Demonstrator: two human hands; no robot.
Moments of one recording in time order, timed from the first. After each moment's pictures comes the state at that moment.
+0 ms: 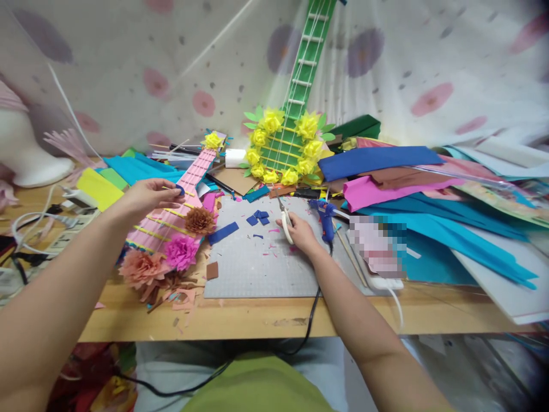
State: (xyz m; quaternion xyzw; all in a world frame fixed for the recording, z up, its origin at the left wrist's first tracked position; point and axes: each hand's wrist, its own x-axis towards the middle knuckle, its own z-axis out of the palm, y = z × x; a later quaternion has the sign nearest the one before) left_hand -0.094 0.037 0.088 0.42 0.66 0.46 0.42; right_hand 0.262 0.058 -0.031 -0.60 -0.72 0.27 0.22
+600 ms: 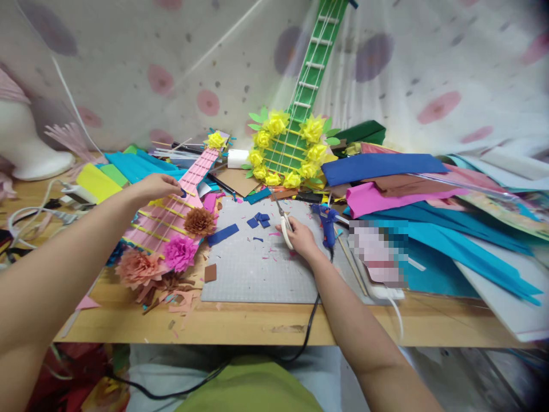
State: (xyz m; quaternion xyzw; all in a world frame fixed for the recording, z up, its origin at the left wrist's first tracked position) left_hand -0.105 0.078 0.084 0.42 0.79 0.32 0.30; right_hand 0.260 0.056 -0.029 -0.60 -0.73 0.26 0.21
